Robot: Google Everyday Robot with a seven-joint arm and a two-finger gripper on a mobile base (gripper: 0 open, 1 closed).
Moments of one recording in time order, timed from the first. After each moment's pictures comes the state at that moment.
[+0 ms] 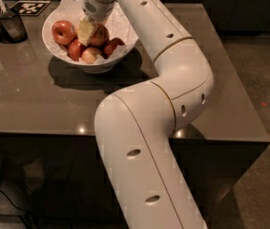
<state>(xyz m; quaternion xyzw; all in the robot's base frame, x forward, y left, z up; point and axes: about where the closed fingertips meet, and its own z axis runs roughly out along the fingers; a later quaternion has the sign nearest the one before) 0.776 0.118 0.906 -0.52 0.83 0.08 0.21</state>
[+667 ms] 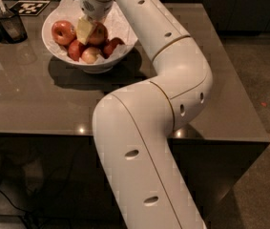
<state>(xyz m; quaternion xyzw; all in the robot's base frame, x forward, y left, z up) 0.778 0.126 0.912 -0.52 0.82 0.08 0.22</state>
